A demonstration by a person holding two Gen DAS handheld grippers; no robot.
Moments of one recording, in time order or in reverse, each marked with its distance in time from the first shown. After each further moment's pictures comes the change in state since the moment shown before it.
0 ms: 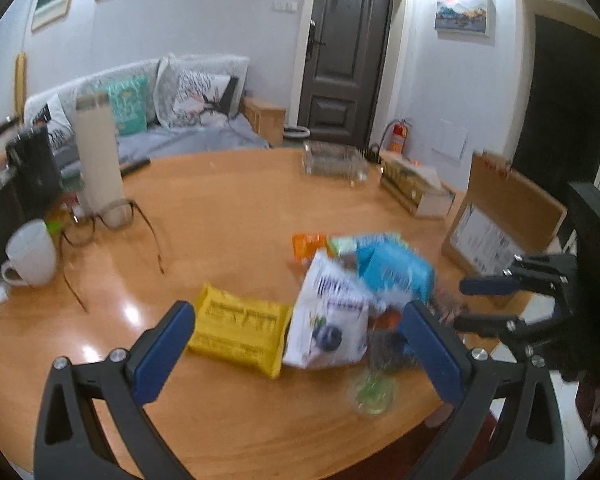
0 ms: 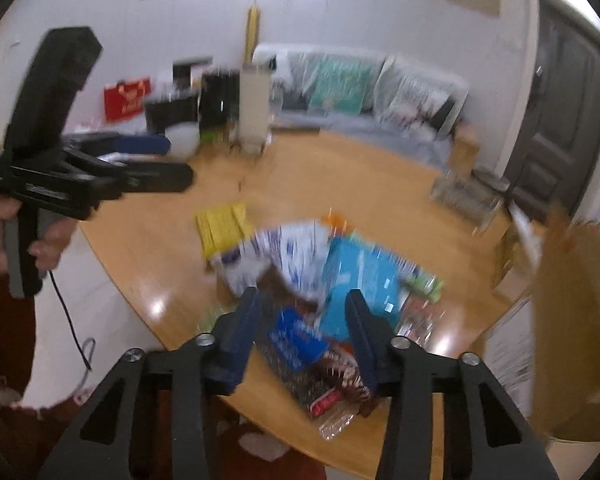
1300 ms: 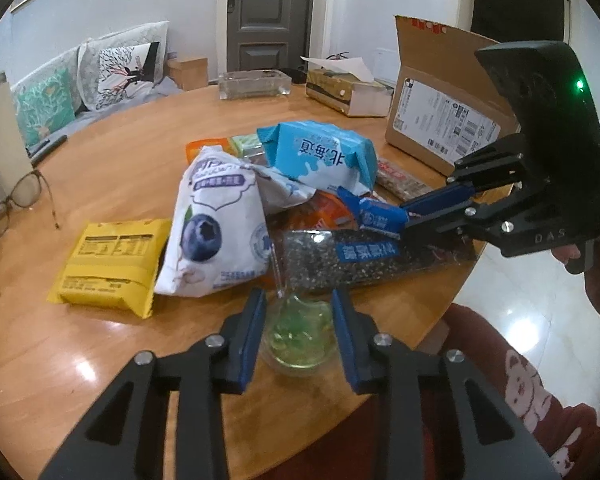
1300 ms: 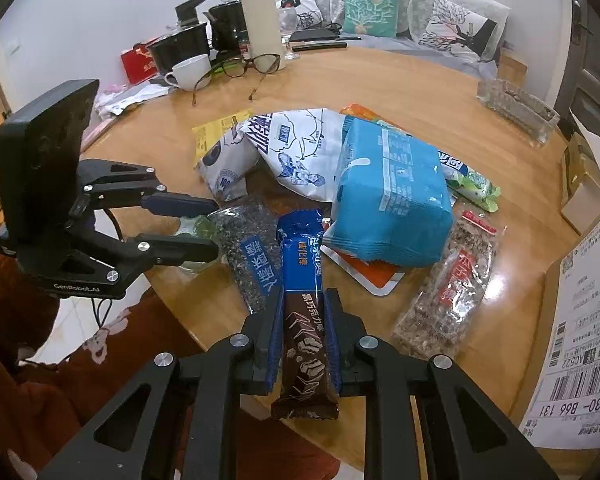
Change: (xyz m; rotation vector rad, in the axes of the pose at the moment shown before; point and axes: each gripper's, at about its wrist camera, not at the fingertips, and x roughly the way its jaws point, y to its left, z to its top) left arm 0.062 -0.063 -0.059 0.205 0.182 -0.144; right arm 0.044 -0.035 -0.036 0.050 0.188 0.186
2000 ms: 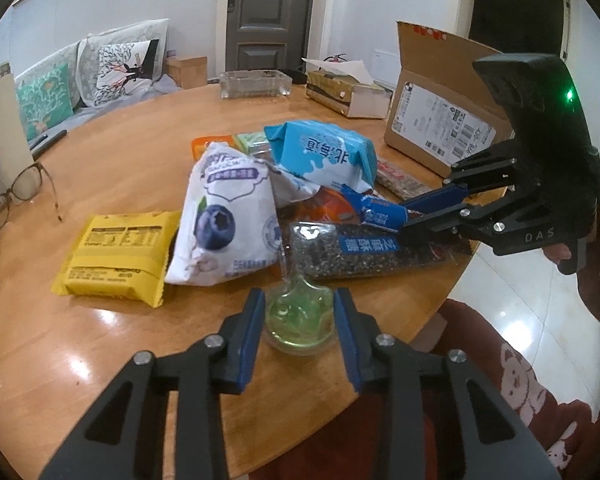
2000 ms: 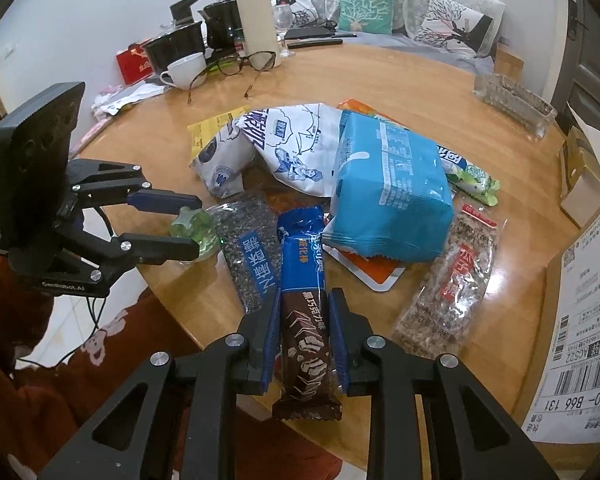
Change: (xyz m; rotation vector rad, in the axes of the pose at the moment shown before) left arm -0.009 0.012 -0.007 -0.019 -0.004 -0.029; right arm 0.003 0.000 0.000 0.012 0.007 -0.014
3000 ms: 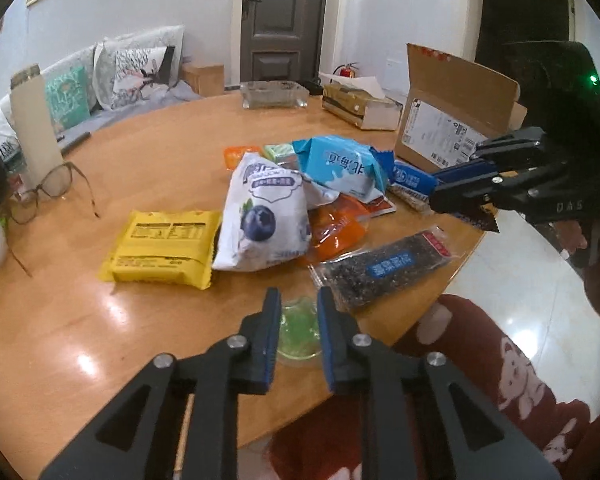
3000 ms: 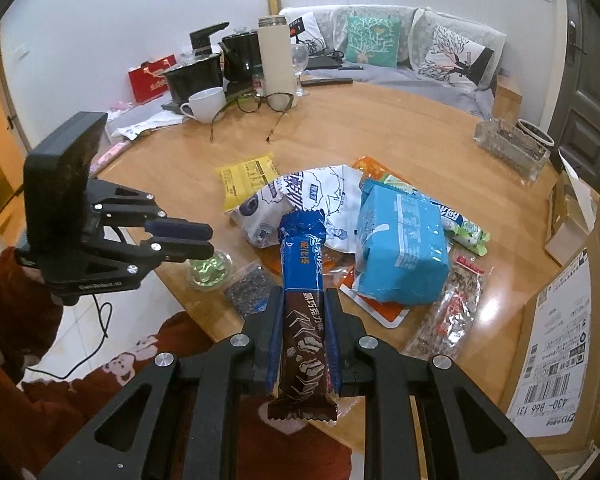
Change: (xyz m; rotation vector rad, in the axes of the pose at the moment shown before) left arm -0.034 0.013 -0.008 -0.002 -0.032 0.054; right arm -0.042 0.024 0.018 -0.037 -0.098 -0.001
